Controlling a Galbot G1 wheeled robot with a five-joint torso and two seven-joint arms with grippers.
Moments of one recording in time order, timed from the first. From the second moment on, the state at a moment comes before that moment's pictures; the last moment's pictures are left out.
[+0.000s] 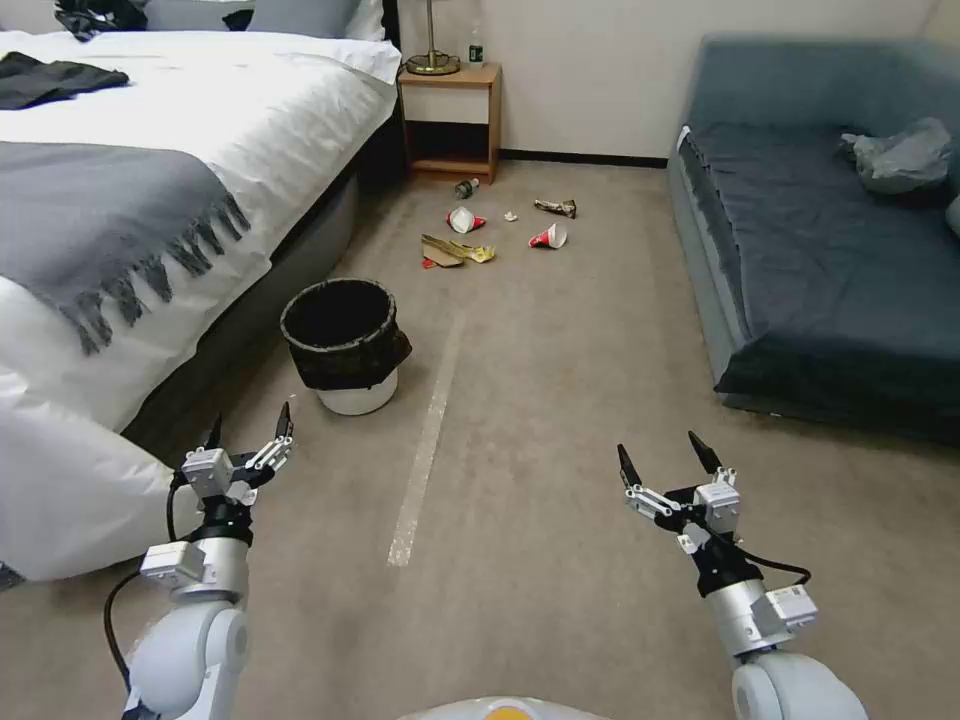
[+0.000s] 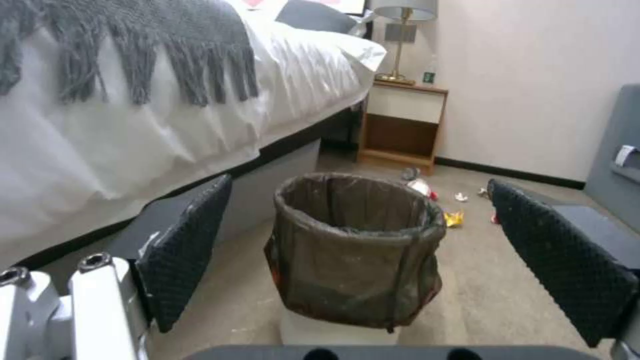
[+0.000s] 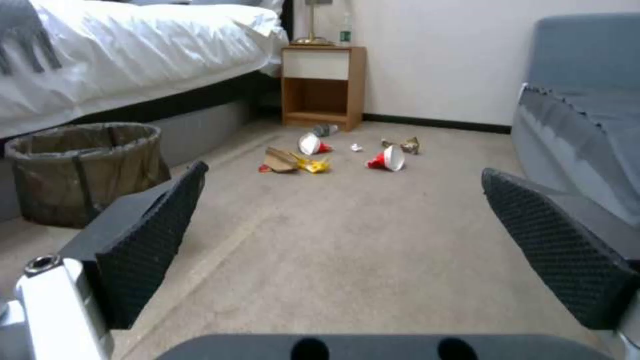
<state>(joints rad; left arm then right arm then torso) 1.51 -1.43 -0.78 -1.89 -0.36 -0.21 0.09 -1.65 1.51 0.66 2.01 0.14 0.22 -0.31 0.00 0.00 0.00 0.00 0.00</state>
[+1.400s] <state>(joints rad) 1.51 -1.43 -0.78 -1.90 -0.38 -0.20 0.07 -1.66 1.52 0.65 2.02 0.12 0.22 -0.32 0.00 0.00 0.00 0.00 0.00</state>
